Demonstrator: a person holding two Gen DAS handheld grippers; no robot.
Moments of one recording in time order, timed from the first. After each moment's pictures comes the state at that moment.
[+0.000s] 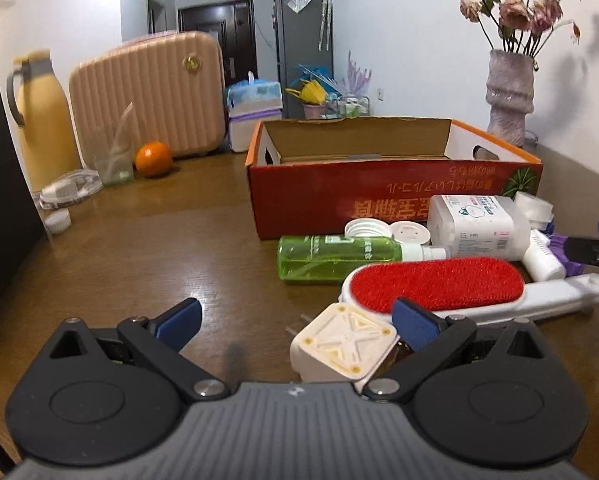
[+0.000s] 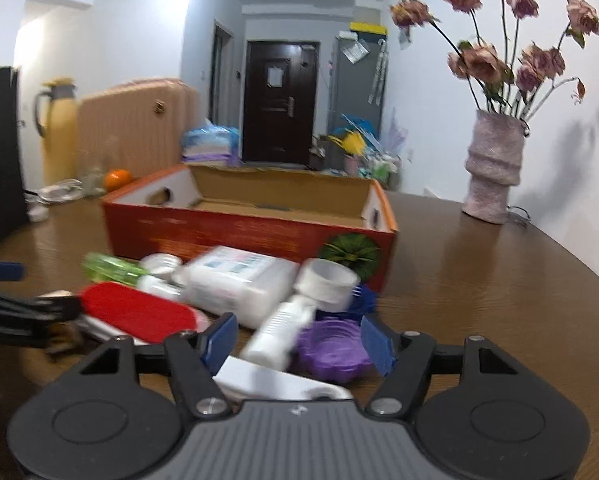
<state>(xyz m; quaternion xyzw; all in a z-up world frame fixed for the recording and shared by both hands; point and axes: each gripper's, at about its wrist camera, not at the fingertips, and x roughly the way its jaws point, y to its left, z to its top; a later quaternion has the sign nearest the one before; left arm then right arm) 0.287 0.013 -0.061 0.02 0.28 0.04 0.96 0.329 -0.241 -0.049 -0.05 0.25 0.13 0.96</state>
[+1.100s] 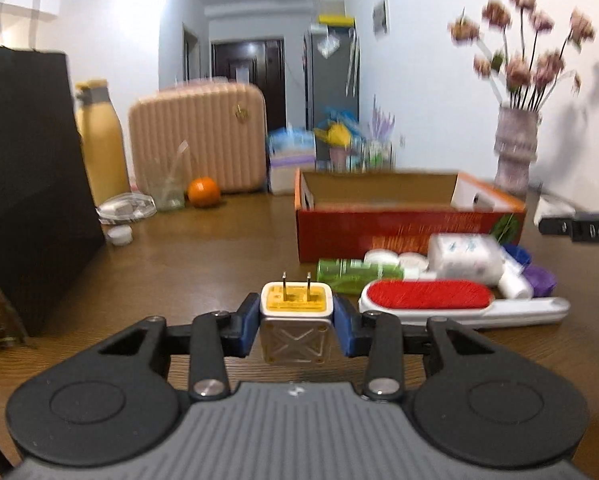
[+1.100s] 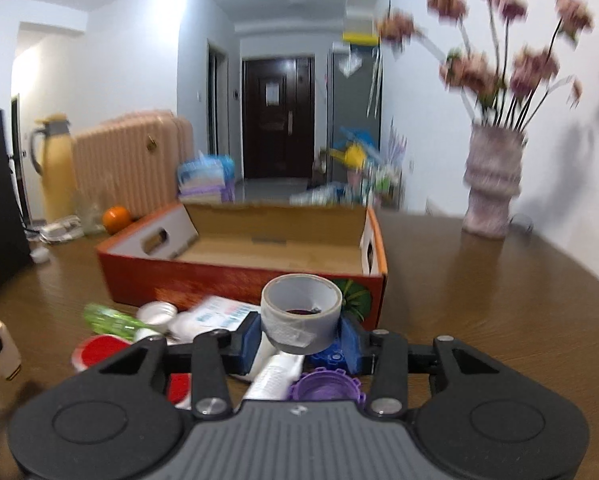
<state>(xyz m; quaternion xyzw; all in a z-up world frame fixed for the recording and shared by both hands) 0.190 0.014 -0.022 0.00 0.20 0.08 0.98 0.304 -0.245 -0.009 -0.02 0.19 0.14 0.97</state>
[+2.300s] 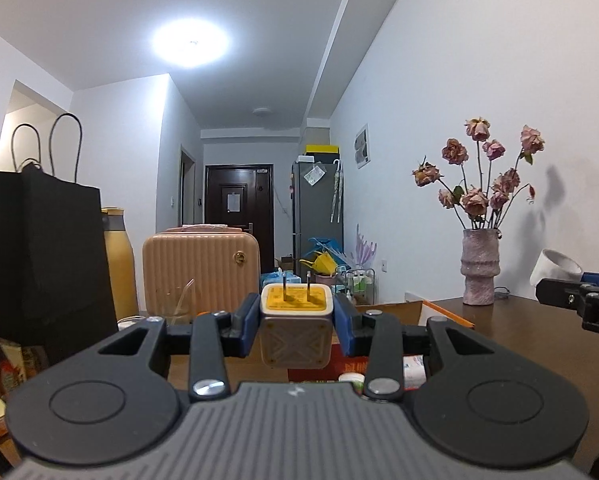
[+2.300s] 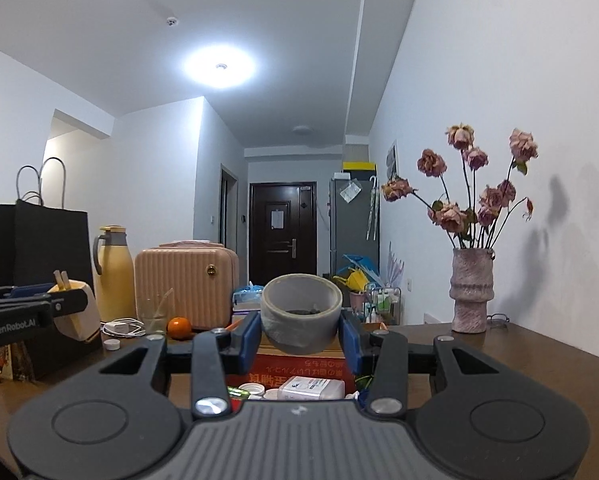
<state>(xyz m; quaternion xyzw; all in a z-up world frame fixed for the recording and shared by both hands) 0.102 -0.001 0.032 0.01 0.01 0.06 1.00 0.144 -0.231 0.034 0.01 0.02 0.14 0.99</state>
